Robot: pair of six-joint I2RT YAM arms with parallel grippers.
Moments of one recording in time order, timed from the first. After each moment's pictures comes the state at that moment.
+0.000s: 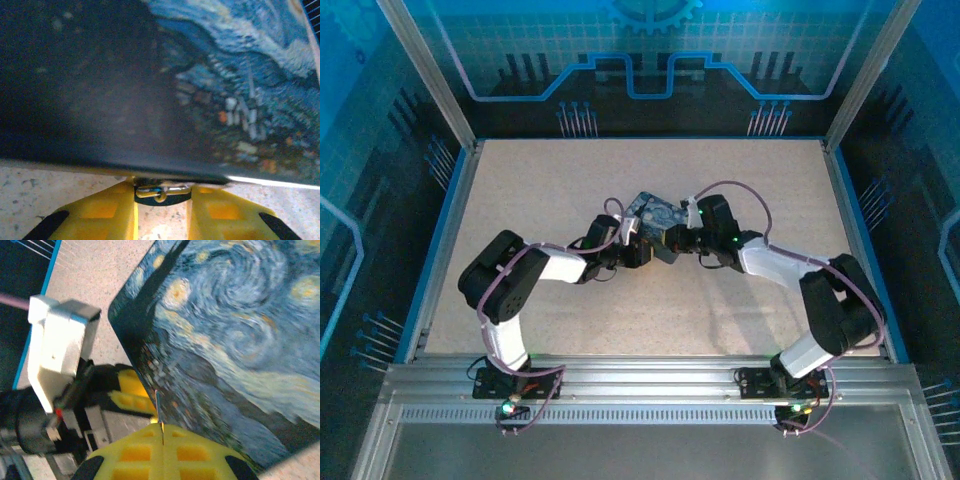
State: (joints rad) left arm -0.52 1.83 0.77 0.41 0.37 -0.54; right arm 0.49 1.54 0.83 0.01 -0.37 0.55
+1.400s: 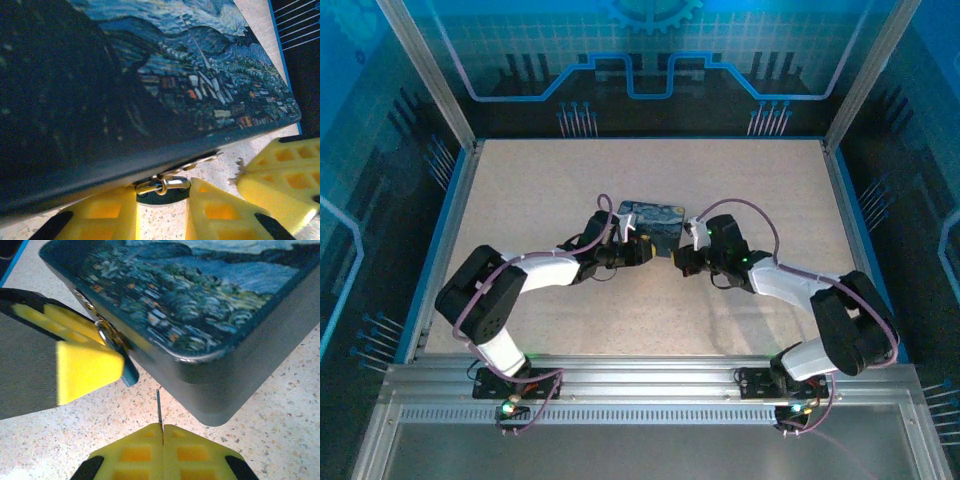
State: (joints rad) left arm -0.55 1.67 0.78 0.24 0.38 -0.69; right arm 0.50 1.45 0.66 0.06 -0.36 0.31
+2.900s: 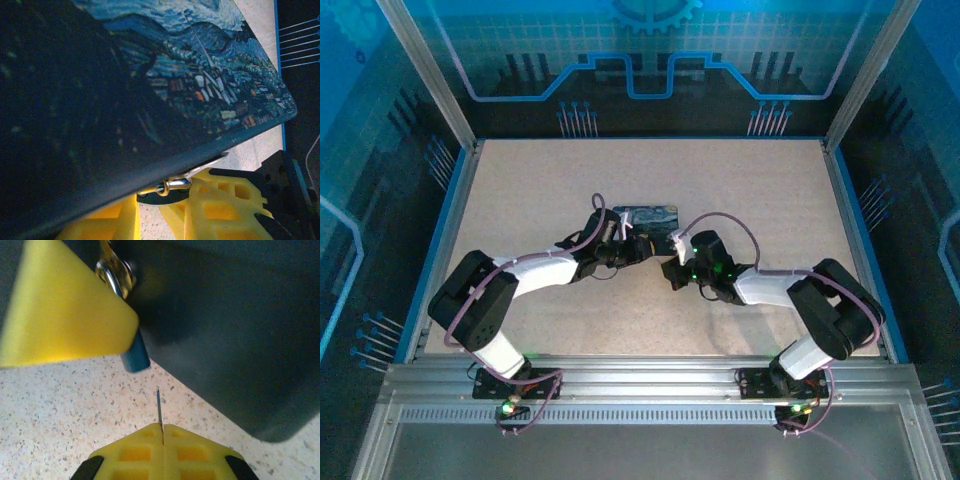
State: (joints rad) left arm -0.57 1.62 0.81 0.13 0.36 -0.85; right arm 0.62 1.56 0.58 0.32 -0.26 0.21
